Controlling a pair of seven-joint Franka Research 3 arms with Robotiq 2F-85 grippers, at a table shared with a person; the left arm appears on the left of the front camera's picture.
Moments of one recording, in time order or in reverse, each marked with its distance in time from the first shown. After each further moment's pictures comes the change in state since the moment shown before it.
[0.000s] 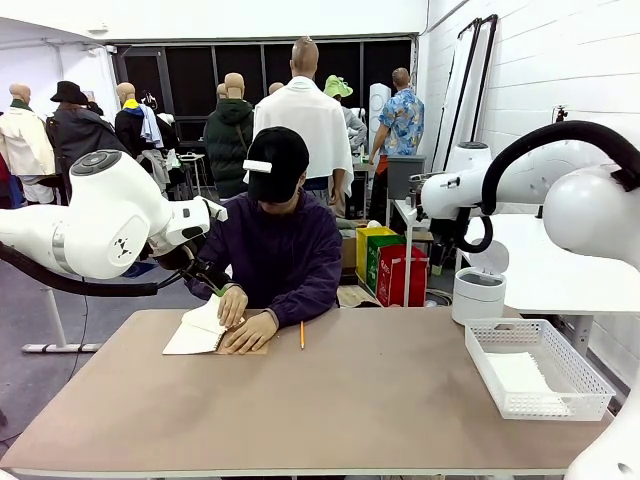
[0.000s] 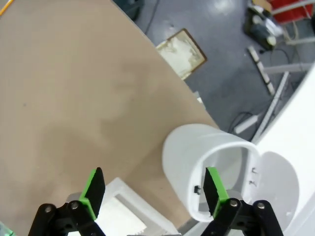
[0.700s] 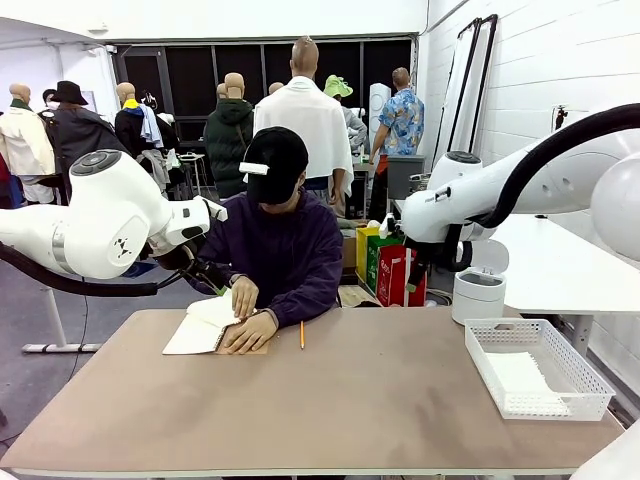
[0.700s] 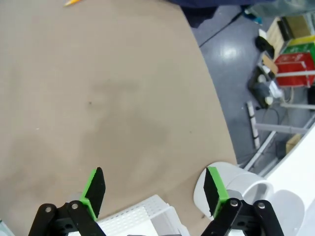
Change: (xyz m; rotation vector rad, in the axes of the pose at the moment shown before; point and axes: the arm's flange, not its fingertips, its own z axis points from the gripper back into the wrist) left arm 0.000 0.000 0.000 0.000 0.000 0.000; right arm -0.009 0.130 0.026 -0.030 -0.147 0.300
